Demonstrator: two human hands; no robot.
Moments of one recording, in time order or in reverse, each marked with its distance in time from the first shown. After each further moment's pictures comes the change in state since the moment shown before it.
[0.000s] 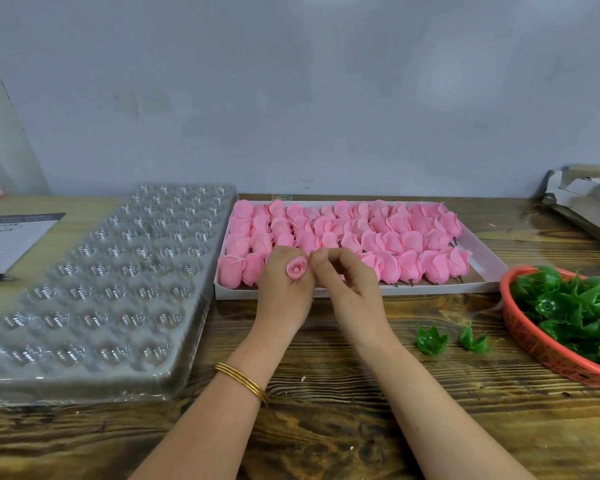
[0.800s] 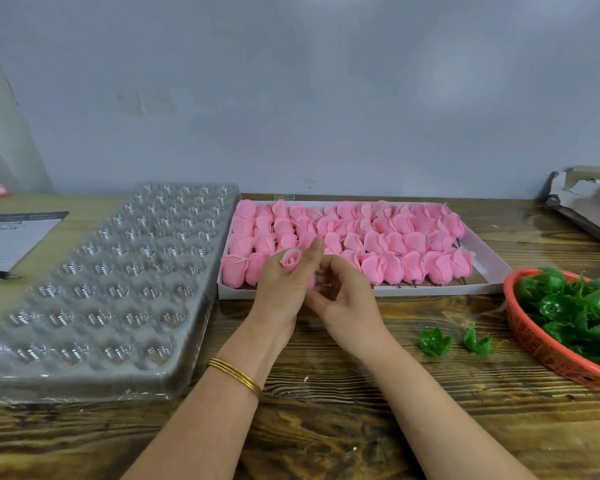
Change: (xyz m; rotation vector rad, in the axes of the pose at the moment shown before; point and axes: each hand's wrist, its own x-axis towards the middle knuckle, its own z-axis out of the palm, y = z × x) left_hand 0.001 0.004 -0.004 -0.555 -0.101 -0.286; right_hand -0.001 0.009 0.002 -0.057 -0.156 -0.053
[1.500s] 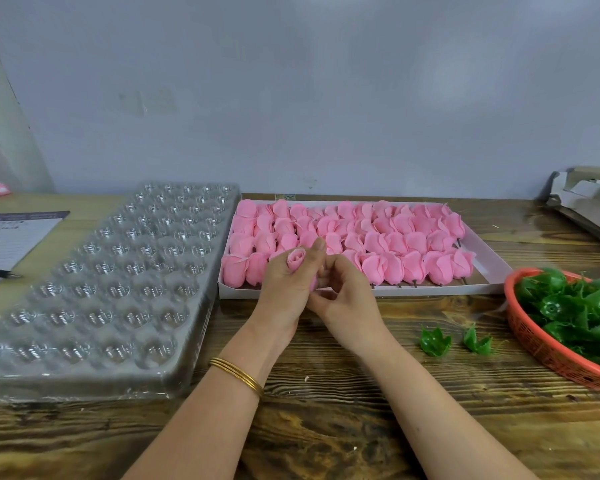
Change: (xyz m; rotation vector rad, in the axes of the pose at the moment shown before) left_hand 0.000 -0.003 -0.001 0.054 -0.072 0.013; right_hand 0.000 0.003 0.000 0.063 0.000 0.055
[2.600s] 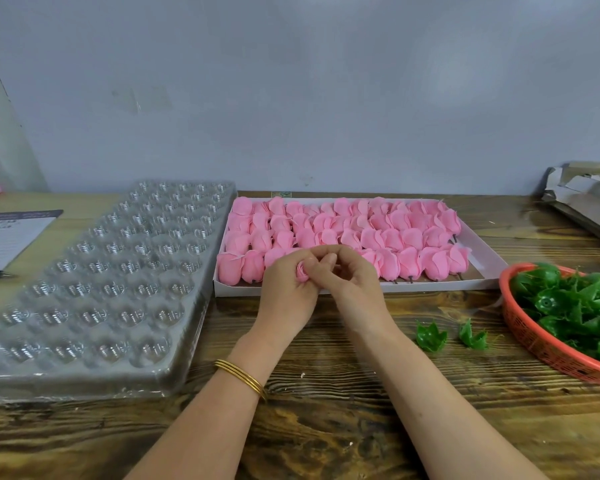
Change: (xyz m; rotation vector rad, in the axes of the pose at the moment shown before) left_hand -0.002 -0.006 0.000 0.605 0.049 0.231; right_hand 0.003 -0.010 -0.007 0.127 0.129 0.138
